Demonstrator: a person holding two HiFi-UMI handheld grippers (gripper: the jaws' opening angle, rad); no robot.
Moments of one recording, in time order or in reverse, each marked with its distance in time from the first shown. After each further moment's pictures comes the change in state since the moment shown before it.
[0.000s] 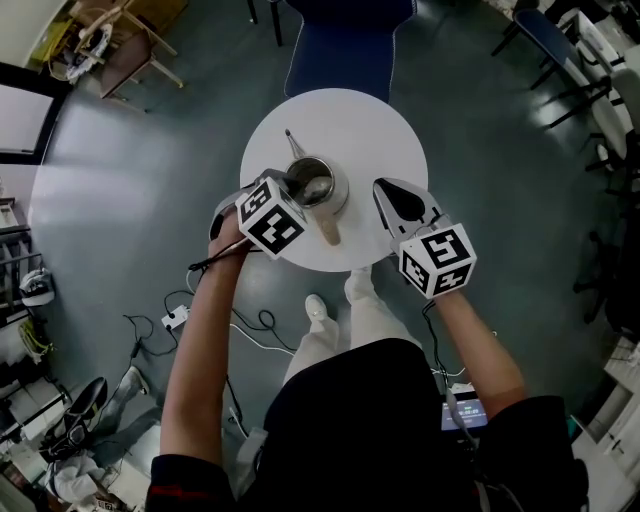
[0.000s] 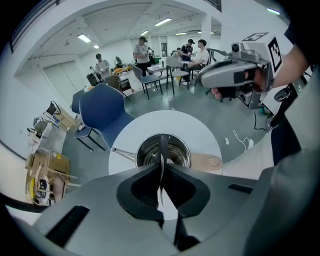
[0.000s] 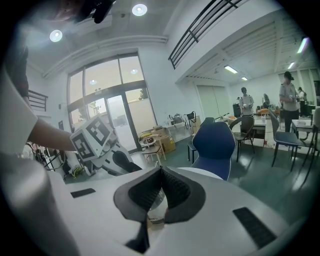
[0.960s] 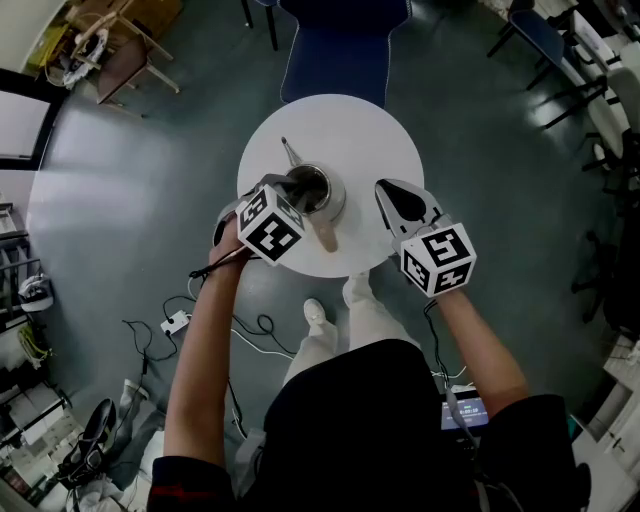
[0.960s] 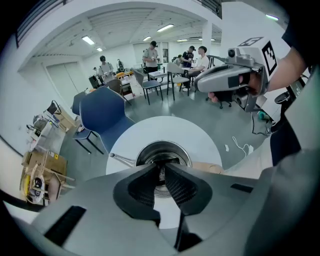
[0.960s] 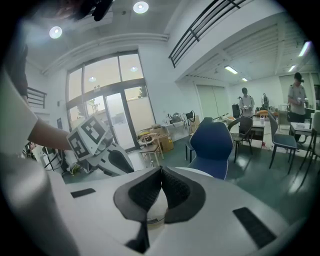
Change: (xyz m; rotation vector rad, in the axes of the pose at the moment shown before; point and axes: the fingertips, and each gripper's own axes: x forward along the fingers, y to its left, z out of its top) left arm 0.006 0.003 0.011 -0.029 -0.064 -0.012; right arm 0.005 -0.017 0.002 -0.016 0.016 -0.019
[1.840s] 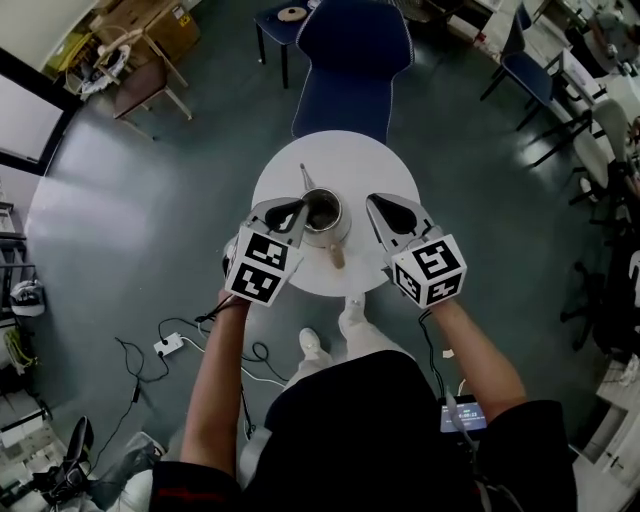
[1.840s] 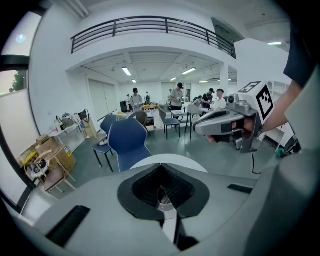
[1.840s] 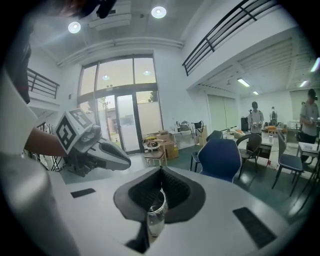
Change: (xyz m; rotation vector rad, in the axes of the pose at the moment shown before) left arm -0.132 0.003 0.018 -0.249 -0.427 0.165; right arm -0.018 0.073 0.066 -0.136 -0.061 0.040
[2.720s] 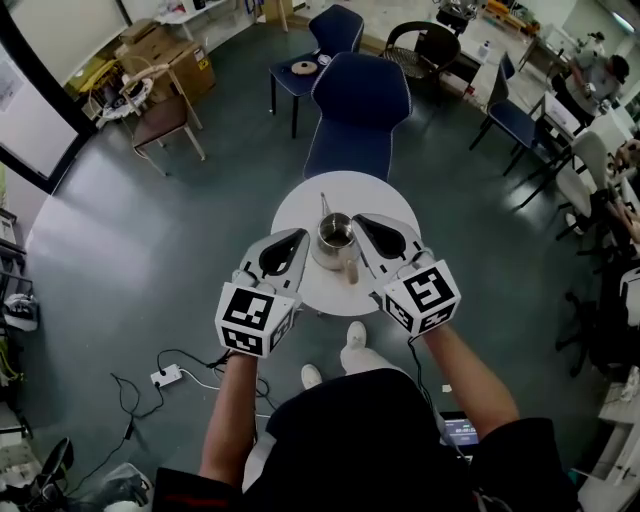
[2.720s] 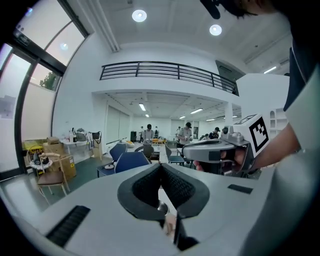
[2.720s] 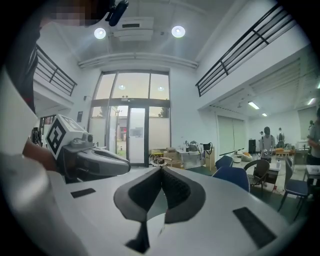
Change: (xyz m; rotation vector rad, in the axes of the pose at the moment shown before) left arm -0.198 -0.017 0.029 -0.166 -0.459 0.057; right arm -0.046 0.161 0.101 -0.145 -0.195 0.040
